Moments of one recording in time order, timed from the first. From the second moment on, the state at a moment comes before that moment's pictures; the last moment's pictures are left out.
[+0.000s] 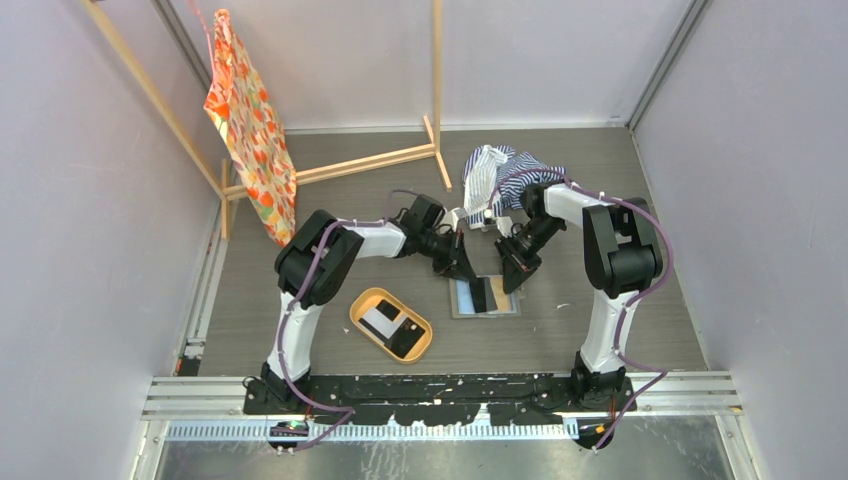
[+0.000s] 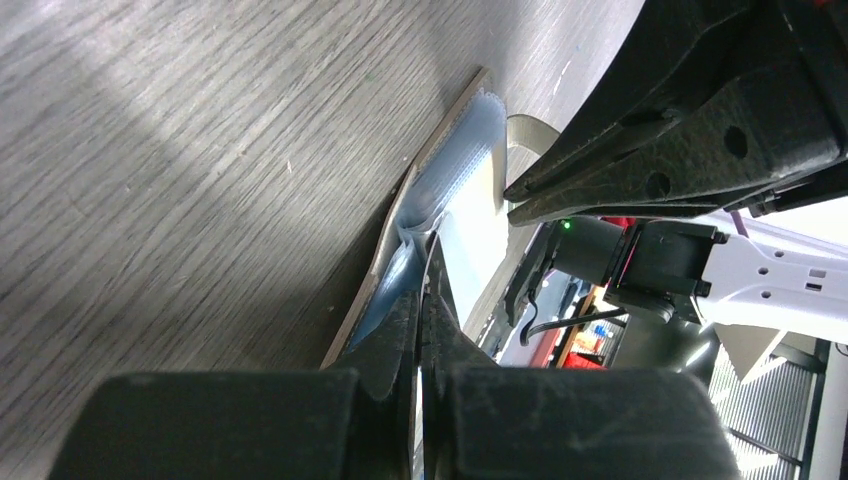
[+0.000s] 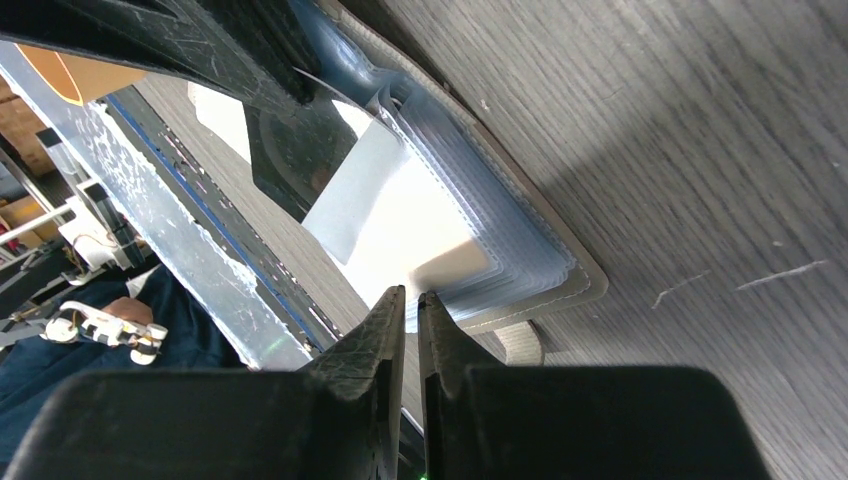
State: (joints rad) left arm -0.68 2.12 1.25 0.03 0.81 -0.76; right arm 0.21 1.98 1.27 -1.11 -0.64 -0.50
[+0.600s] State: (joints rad) left arm -0.69 2.15 1.32 0.00 0.73 -0.80; right arm 0.21 1.97 1.27 -1.11 -0.70 -0.50
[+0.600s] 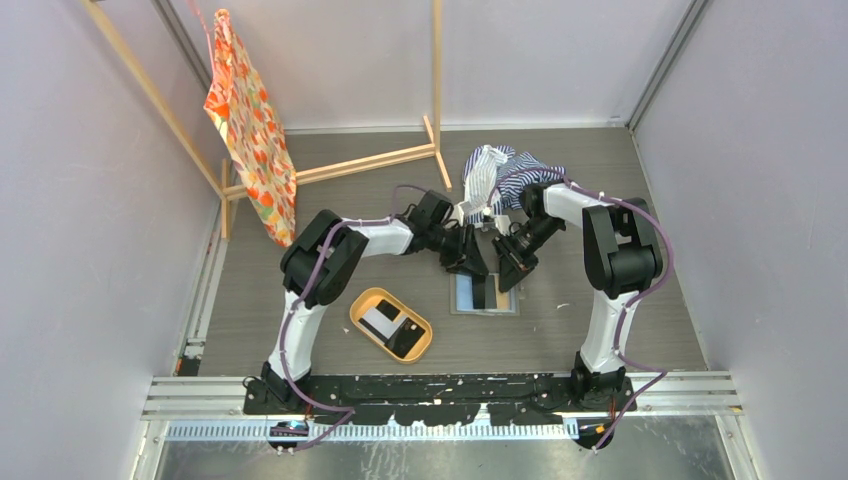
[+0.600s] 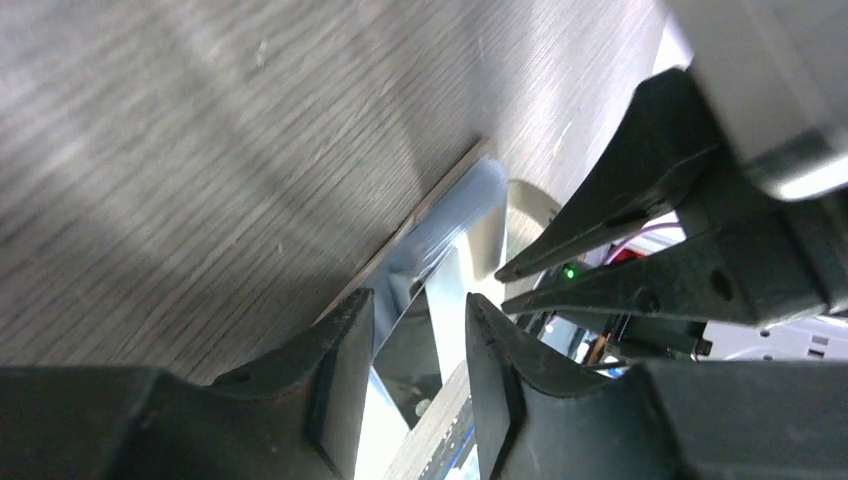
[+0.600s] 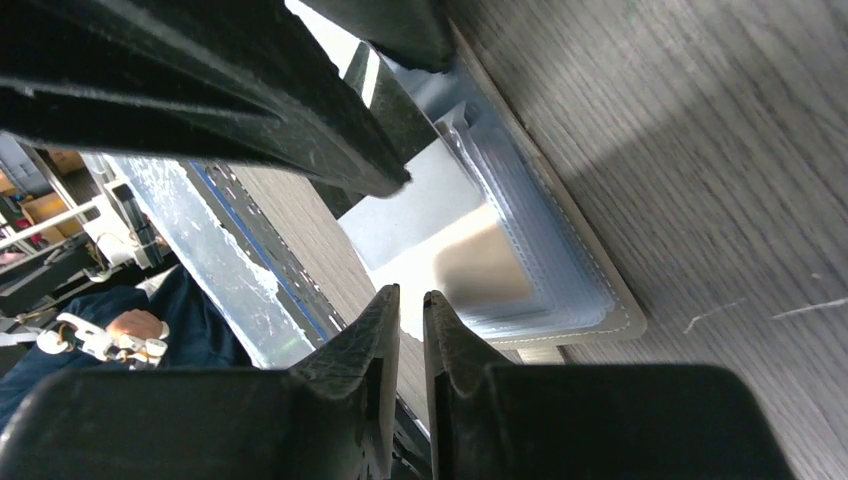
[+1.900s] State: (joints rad) left arm -0.79 1.93 1.14 -0.10 0.37 -0.78; right arm 0.20 1.95 1.27 -1.08 -0.68 -0.48
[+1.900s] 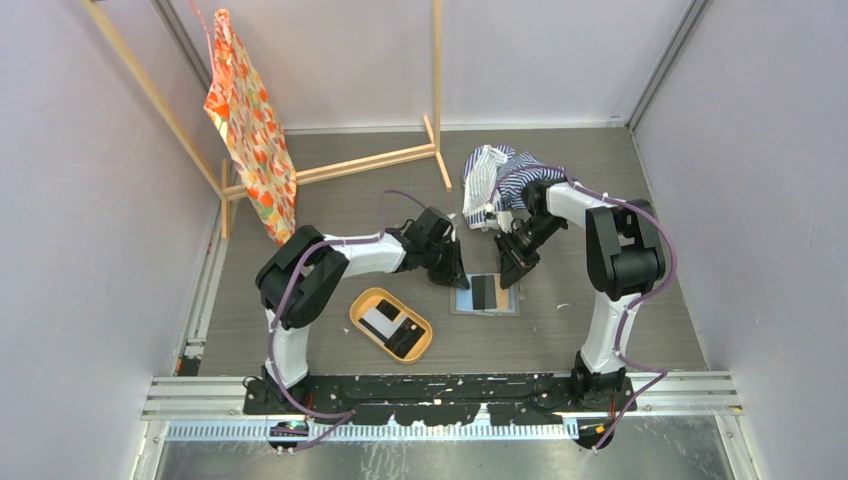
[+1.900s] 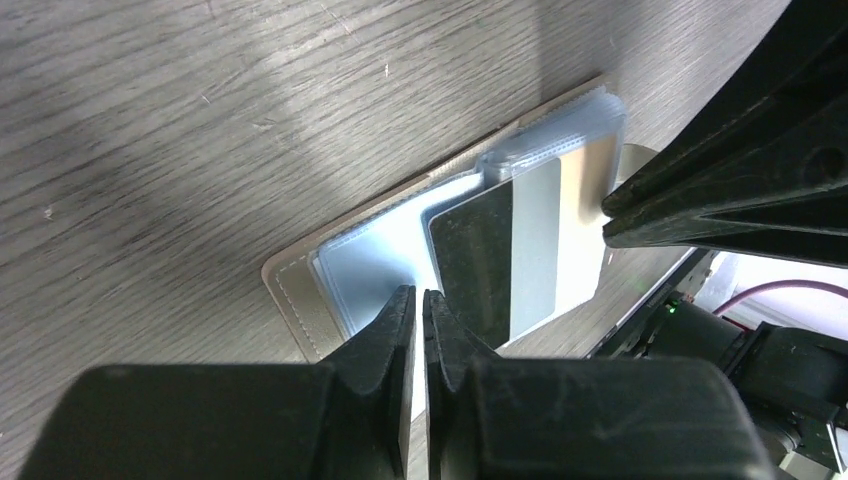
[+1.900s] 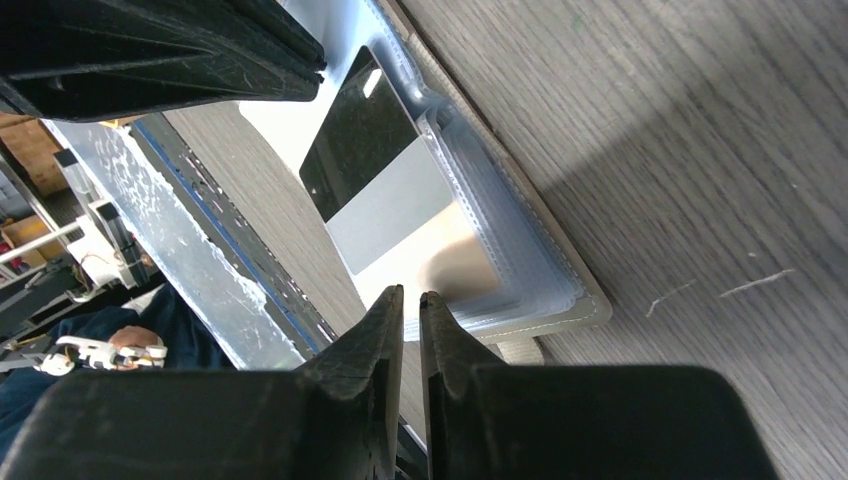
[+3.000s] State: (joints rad) left arm -0.85 1.95 1.13 0.05 0.36 -0.87; right arm 0.17 1.81 1.24 -1.13 -0.73 -0.67
